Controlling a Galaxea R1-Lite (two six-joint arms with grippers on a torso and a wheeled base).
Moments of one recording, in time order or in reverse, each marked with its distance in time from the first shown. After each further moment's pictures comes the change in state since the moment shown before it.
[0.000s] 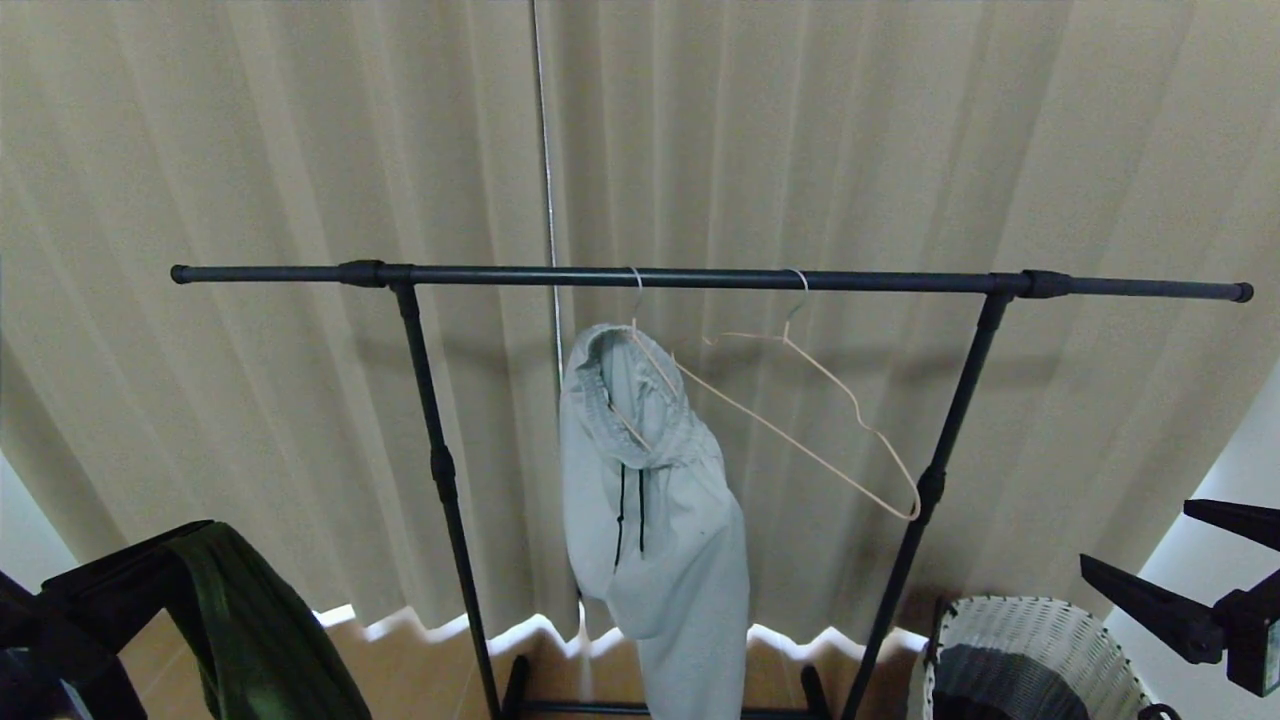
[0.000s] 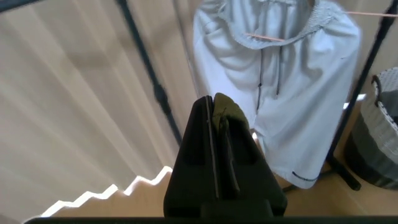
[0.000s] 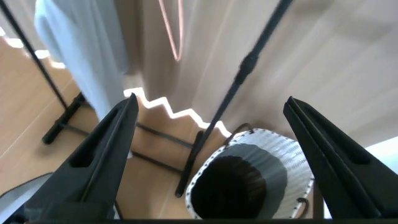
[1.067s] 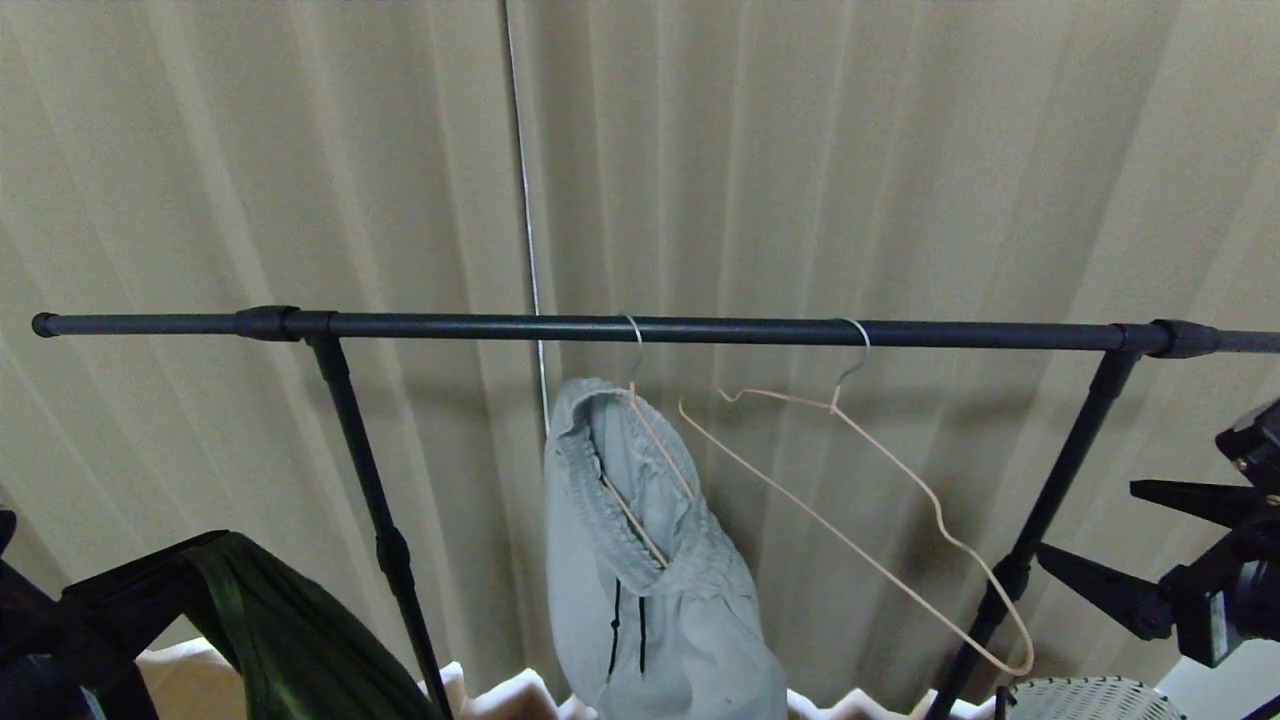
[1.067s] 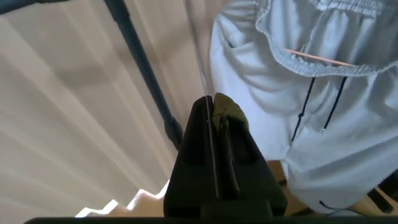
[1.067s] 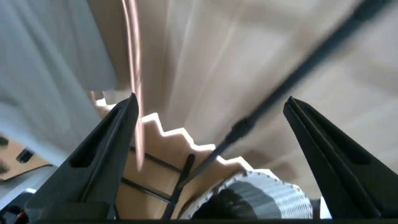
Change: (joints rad) left arm -0.010 0.010 0.014 -0.003 -0.008 0.010; right arm 0.113 0.108 -0.069 0.001 -0.048 -0.012
